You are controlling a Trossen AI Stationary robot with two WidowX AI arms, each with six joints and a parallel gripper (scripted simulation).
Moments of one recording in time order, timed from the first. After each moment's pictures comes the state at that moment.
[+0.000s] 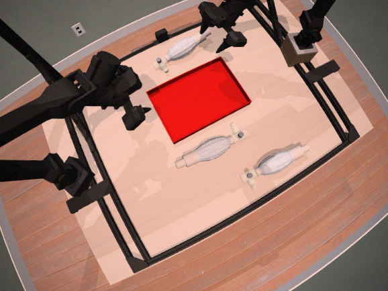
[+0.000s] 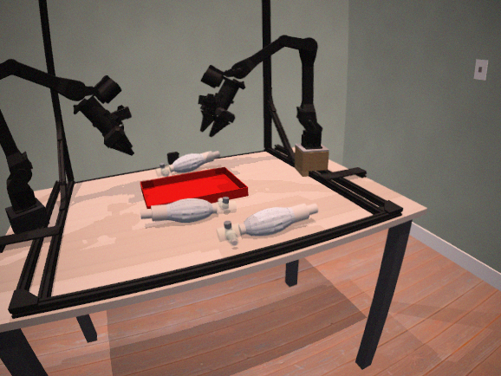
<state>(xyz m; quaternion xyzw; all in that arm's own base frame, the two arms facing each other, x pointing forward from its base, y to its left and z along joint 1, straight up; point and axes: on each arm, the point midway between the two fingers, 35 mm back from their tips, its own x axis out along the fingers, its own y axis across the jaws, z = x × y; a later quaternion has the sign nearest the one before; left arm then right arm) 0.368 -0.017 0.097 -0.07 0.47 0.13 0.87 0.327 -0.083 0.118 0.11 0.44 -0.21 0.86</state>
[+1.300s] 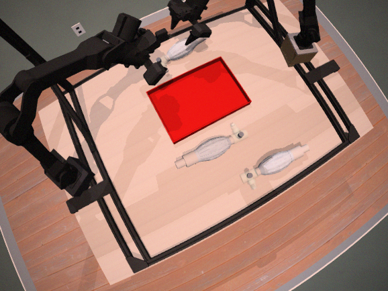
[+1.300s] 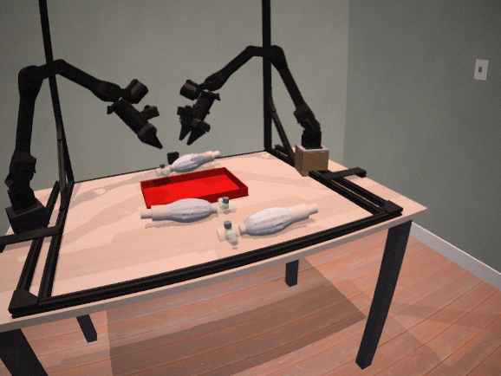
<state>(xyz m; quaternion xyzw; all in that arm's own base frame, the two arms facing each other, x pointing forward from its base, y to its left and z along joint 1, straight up) 0.450 -0.105 0.050 -0.08 0.46 0.16 0.87 0.463 -0.032 0.094 0.09 0.44 -0.16 0.88</state>
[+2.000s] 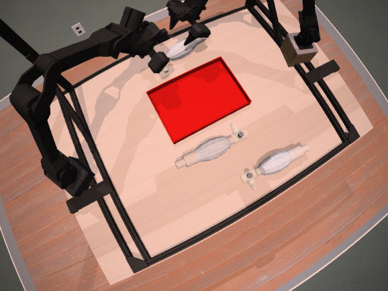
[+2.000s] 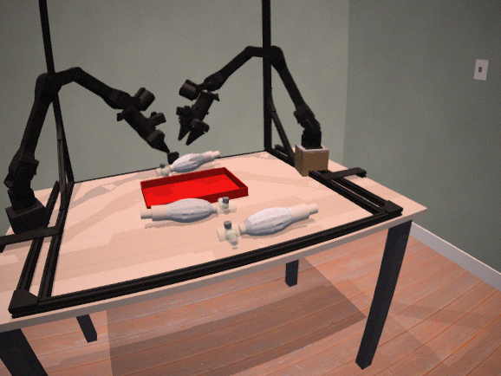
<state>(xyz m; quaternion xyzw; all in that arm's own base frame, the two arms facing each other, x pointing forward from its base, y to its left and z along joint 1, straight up) 0.454 -0.106 0.050 -0.08 0.46 0.16 0.87 0.512 0.002 0.060 0.08 0.44 -0.15 0.88</state>
